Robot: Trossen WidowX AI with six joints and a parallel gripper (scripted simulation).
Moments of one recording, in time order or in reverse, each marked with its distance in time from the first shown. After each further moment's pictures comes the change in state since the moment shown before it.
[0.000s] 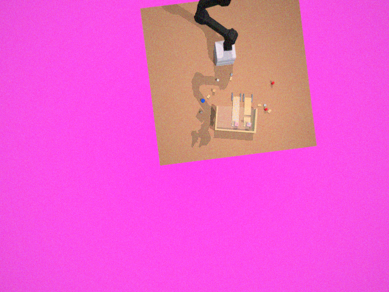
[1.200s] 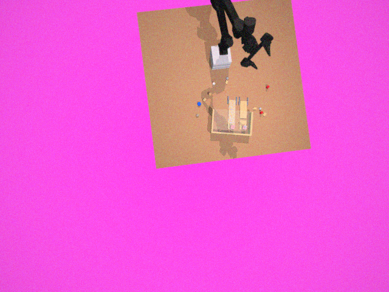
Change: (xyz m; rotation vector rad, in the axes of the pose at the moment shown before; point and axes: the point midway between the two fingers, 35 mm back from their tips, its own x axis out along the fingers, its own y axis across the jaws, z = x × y) arm -0.281 0.006 0.363 -2.125 -0.442 -1.805
